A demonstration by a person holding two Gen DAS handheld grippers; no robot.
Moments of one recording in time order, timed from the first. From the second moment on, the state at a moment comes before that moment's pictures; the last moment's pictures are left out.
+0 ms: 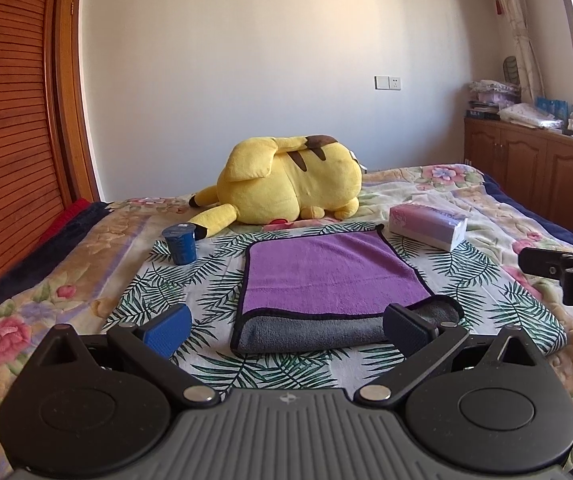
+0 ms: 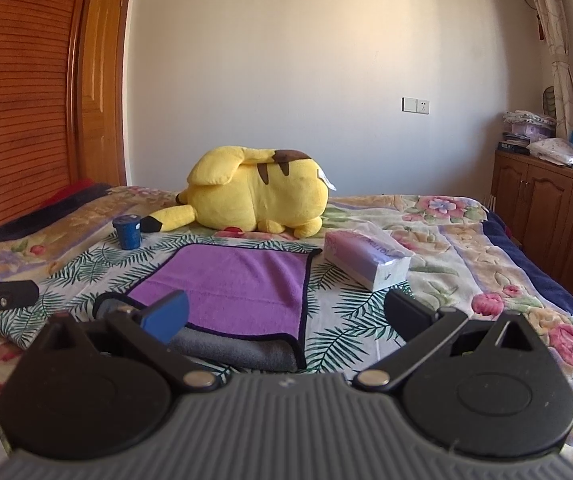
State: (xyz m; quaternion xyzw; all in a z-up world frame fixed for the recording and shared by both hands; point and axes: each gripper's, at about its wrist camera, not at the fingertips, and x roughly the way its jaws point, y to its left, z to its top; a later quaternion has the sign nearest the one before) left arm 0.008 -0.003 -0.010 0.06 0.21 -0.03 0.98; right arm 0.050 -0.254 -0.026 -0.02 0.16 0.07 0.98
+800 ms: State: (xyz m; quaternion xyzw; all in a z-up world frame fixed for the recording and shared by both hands) left arm 0.055 -0.004 -0.019 0.09 0.24 -0.04 0.97; right arm 0.099 -0.249 -0.041 -0.04 0.21 0.10 0.97
